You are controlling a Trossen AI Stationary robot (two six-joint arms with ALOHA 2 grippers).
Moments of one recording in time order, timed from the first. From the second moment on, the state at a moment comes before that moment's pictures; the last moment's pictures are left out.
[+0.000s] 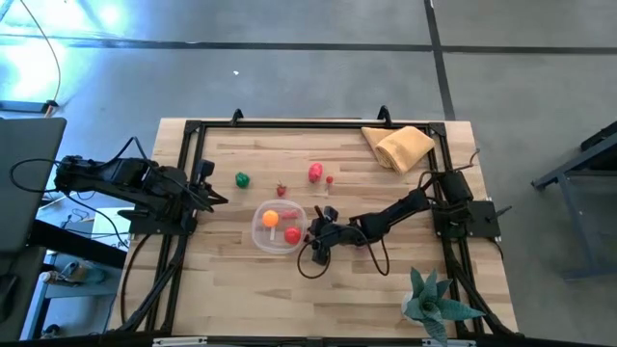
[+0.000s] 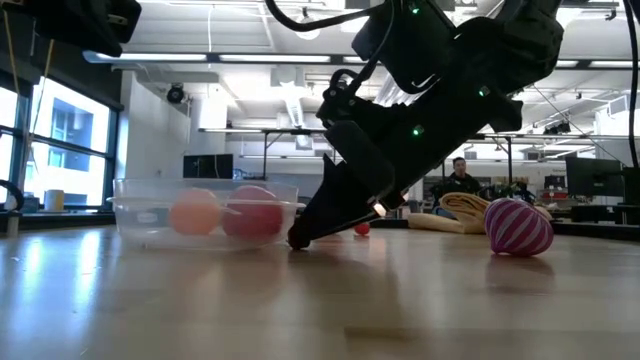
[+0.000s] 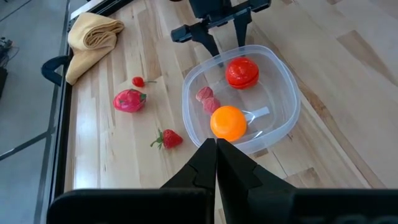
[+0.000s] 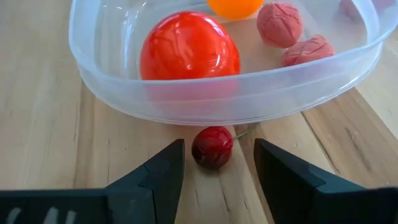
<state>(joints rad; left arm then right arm) -0.08 0.53 0.73 -0.89 -0.18 0.36 0.24 2.02 0.97 0.36 0.31 0.36</state>
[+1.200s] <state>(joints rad) -0.08 0.53 0.73 -0.89 -0.18 0.36 0.24 2.02 0.97 0.37 0.28 0.37</state>
